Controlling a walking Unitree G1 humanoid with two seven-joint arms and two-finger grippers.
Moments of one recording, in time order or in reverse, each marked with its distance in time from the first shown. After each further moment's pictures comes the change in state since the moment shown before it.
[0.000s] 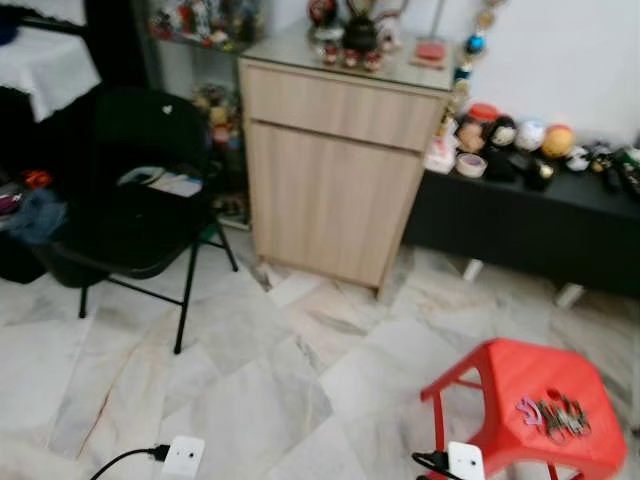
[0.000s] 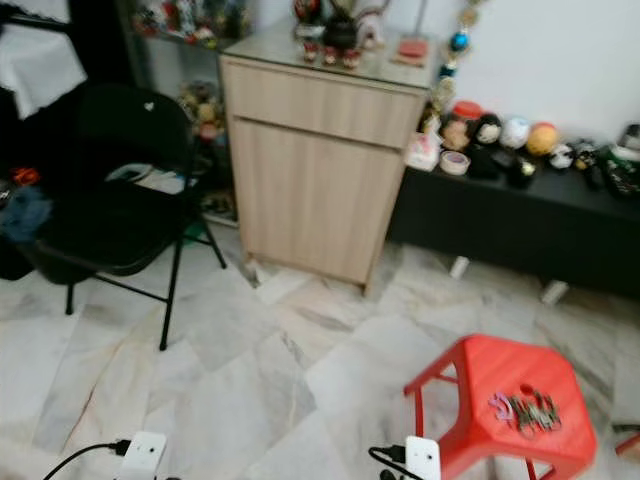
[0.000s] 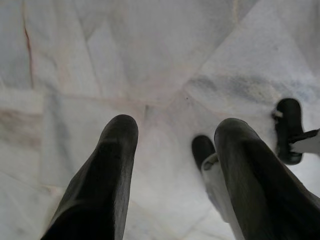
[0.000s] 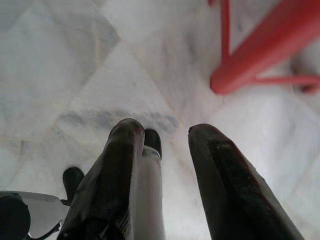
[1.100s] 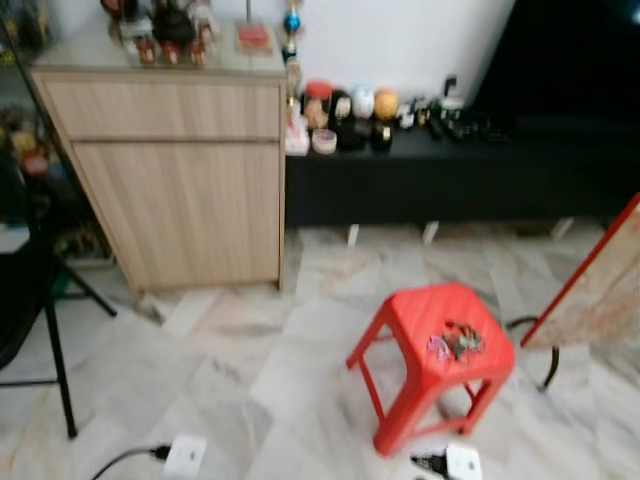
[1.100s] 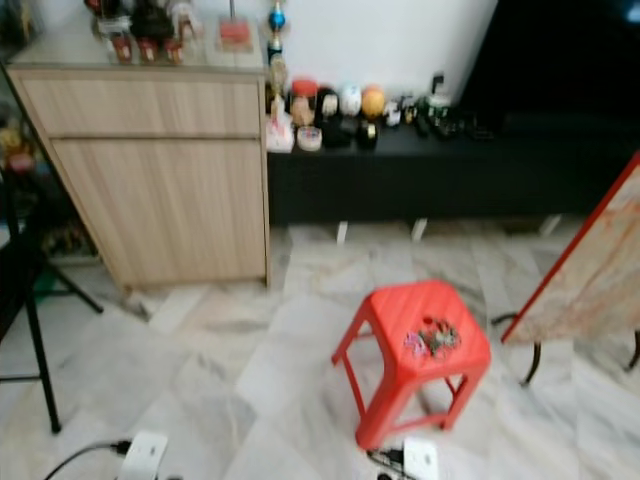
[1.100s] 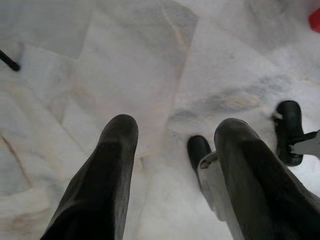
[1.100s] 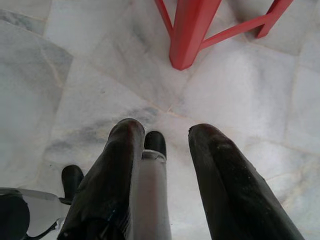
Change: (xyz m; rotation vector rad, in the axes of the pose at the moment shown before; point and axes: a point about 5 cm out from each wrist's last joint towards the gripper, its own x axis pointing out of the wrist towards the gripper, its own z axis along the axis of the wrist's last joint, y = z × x) left arm 0.000 -0.003 0.000 0.012 -0.007 -0.024; right arm 0.000 0.001 0.000 0.000 -0.002 0.010
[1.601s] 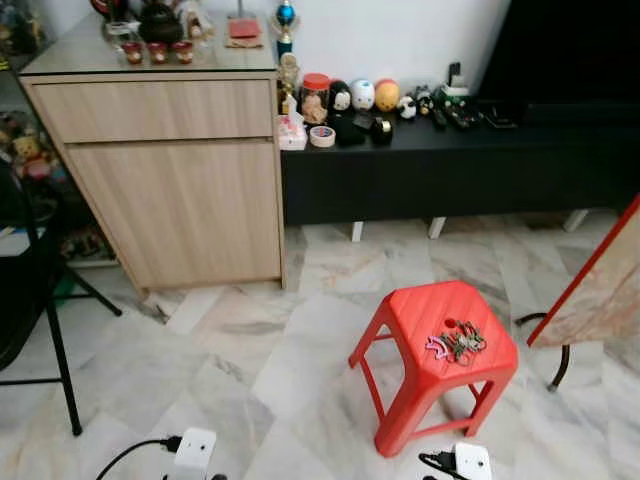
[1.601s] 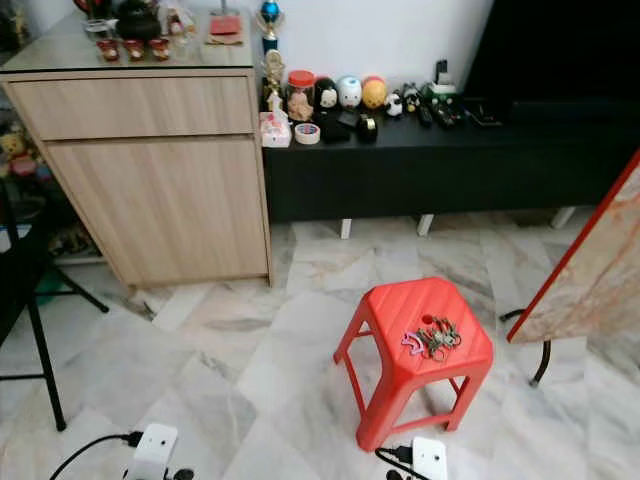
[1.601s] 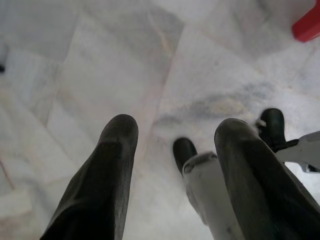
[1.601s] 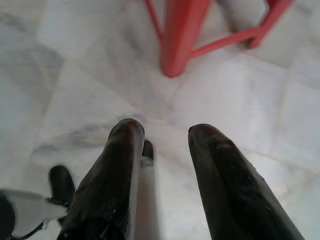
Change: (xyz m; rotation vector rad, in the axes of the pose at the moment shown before) left arm 0.000 -0.001 0.001 0.008 -0.003 -0.012; right arm 0.000 -0.001 0.002 -0.002 -0.009 0.008
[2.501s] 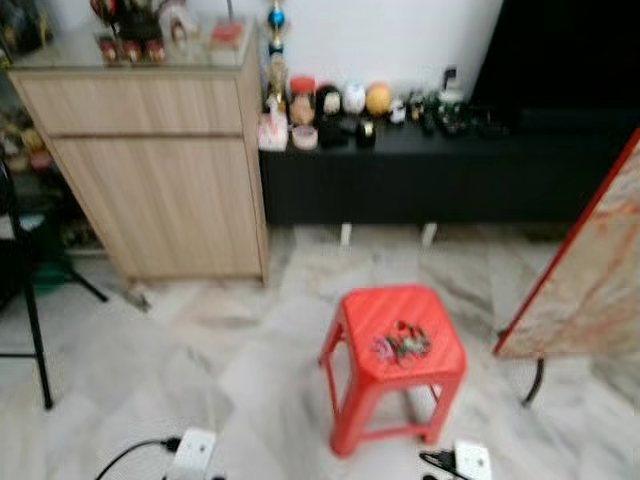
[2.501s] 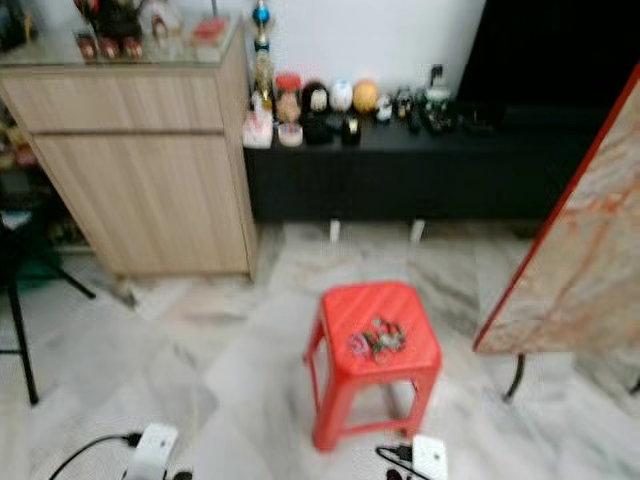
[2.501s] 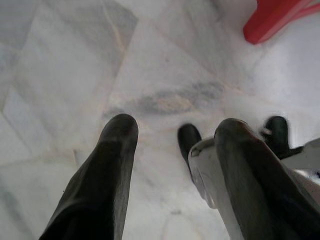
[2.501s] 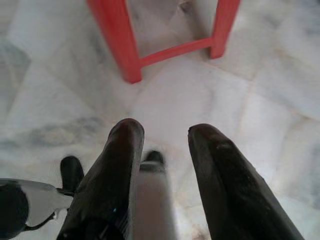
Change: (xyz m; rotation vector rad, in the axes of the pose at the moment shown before) left arm 0.000 -0.002 -0.001 0.008 0.004 -0.007; right arm 0.000 0.003 -0.001 0.008 0.000 0.009
